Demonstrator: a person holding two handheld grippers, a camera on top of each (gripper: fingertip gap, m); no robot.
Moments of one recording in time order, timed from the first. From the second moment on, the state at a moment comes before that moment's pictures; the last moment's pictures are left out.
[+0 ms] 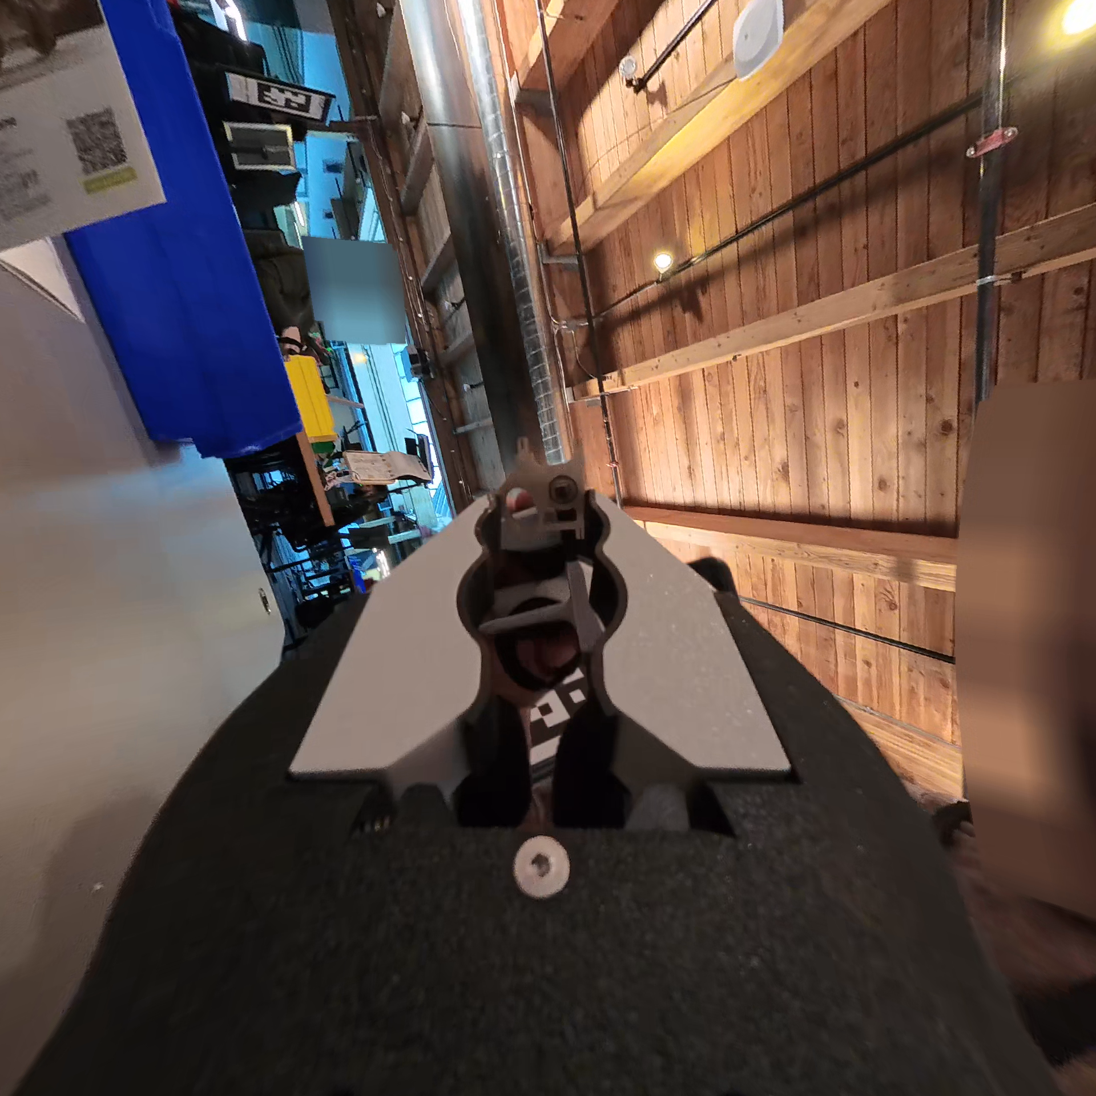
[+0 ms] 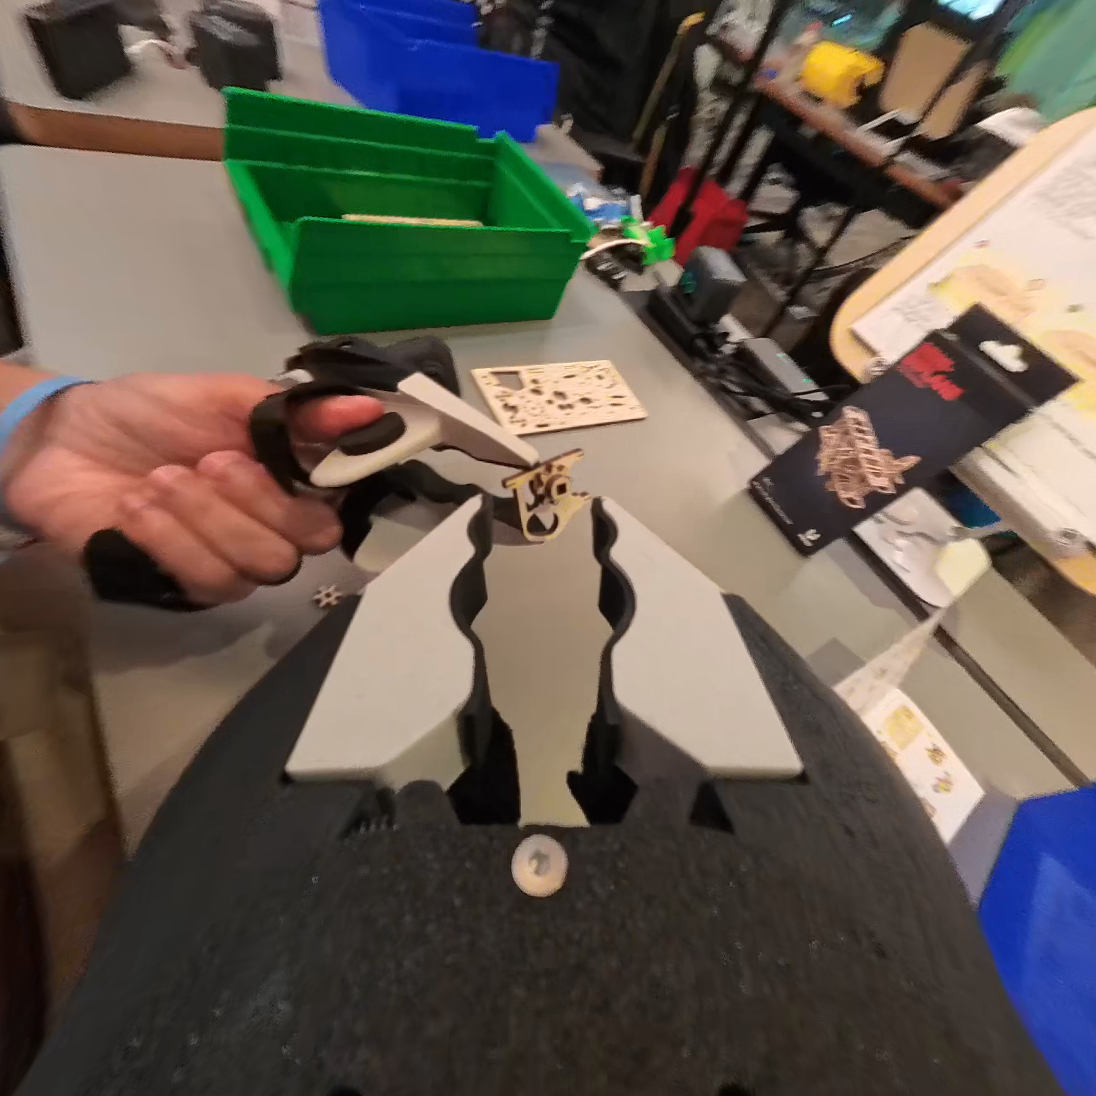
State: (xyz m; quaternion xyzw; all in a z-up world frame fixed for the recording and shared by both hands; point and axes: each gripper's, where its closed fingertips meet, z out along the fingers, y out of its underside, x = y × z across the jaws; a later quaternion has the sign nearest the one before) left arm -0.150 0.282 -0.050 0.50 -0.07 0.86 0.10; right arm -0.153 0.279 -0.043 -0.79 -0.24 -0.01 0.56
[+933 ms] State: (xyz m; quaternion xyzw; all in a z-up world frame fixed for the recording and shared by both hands) left arm -0.146 0.268 -0.055 0.52 -0.11 0.84 0.09; right arm -0.145 0.273 -0.054 -0.76 -0.22 -0.03 0.62
